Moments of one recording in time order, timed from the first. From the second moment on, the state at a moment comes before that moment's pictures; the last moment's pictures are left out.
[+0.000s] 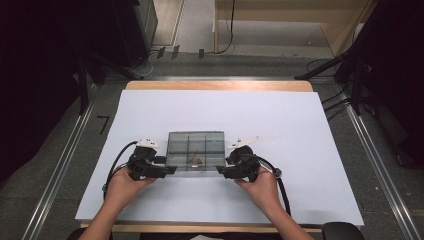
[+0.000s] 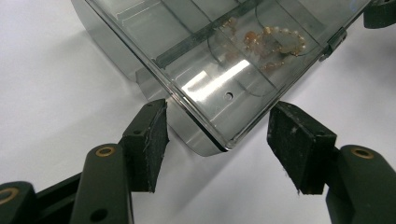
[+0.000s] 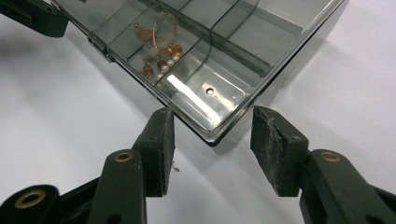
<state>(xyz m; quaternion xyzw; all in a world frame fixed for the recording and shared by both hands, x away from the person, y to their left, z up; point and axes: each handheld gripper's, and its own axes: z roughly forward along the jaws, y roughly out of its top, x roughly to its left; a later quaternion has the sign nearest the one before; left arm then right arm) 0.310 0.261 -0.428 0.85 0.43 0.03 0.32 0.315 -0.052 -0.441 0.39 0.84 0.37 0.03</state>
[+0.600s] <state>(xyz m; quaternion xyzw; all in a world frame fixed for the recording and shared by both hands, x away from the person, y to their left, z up) 0.310 0.263 -0.426 0.85 0.42 0.02 0.32 0.314 -0.052 -0.440 0.39 0.85 0.36 0.02</state>
